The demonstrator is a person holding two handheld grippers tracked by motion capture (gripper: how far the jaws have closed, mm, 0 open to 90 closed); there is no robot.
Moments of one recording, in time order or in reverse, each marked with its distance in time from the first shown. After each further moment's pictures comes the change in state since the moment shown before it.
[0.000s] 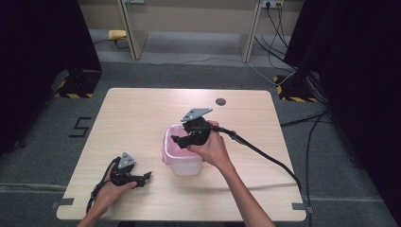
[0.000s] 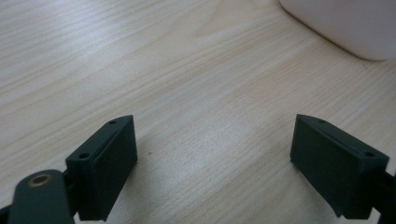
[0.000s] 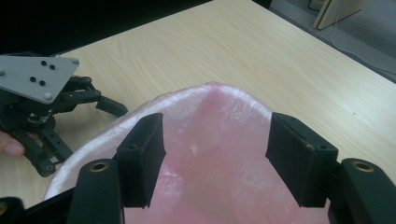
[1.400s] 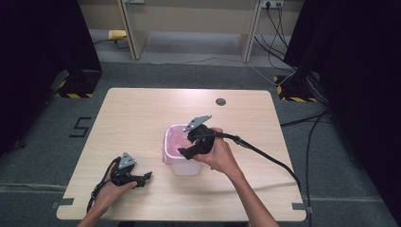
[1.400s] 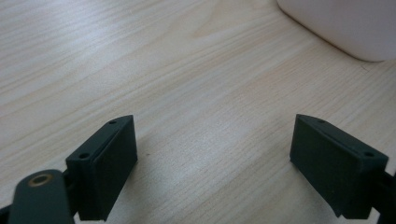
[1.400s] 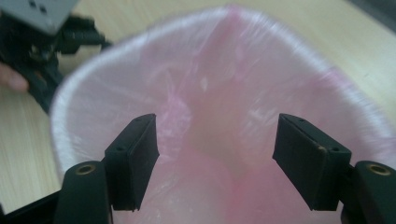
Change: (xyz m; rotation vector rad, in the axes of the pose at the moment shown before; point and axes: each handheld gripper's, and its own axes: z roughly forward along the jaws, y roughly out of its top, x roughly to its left) left arm -0.001 0.000 0.000 0.003 -0.001 0.004; right arm 0.005 -0.019 -0.010 0.147 0.012 -0.058
